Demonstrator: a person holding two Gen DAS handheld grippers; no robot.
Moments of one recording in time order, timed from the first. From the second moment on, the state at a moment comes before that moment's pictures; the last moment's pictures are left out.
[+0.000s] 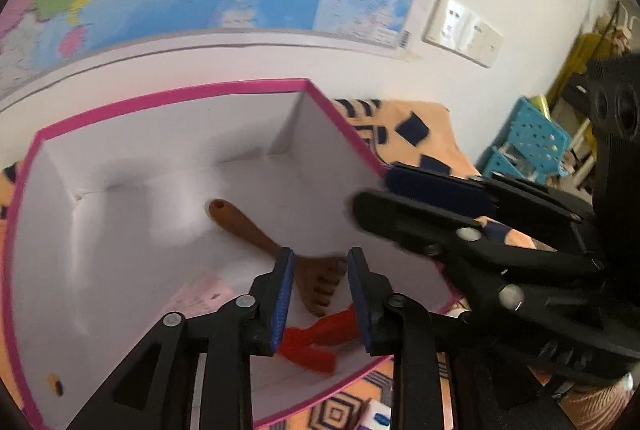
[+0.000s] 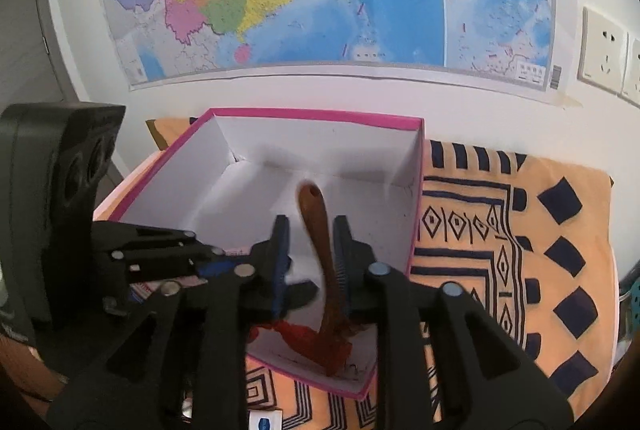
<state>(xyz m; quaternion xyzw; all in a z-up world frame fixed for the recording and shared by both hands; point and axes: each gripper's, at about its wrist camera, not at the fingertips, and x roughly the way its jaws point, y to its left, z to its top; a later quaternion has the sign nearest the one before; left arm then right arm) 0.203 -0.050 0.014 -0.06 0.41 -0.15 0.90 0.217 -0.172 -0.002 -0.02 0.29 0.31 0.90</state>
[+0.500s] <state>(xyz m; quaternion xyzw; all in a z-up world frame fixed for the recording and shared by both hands) 0.113 -0.022 0.031 -0.05 0.35 -0.15 0.92 0.163 -0.224 -0.017 0.06 0.29 0.37 0.88</state>
